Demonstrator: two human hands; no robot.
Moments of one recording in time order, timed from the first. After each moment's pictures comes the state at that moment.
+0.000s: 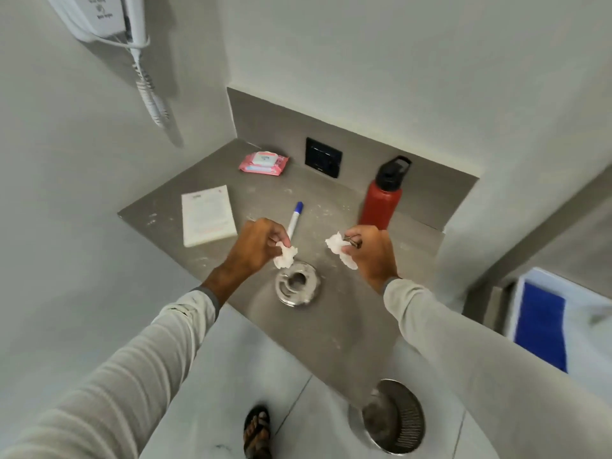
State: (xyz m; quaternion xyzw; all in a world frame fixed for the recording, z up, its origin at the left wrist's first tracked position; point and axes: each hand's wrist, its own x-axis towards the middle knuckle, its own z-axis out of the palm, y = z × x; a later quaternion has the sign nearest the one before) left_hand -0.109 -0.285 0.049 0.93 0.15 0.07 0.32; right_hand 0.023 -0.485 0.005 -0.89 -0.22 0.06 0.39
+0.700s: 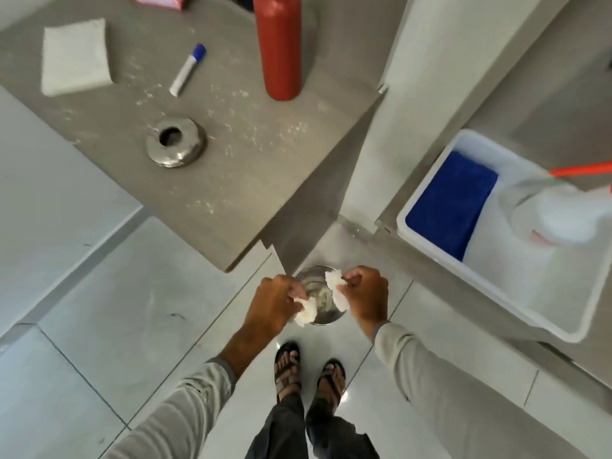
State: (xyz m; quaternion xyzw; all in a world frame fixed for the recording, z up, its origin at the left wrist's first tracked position) left_hand -0.173 -0.640 -0.150 0.84 0.30 -0.11 0.43; right_hand -0.058 -0.791 -0.202 -0.90 -0.04 0.24 0.37
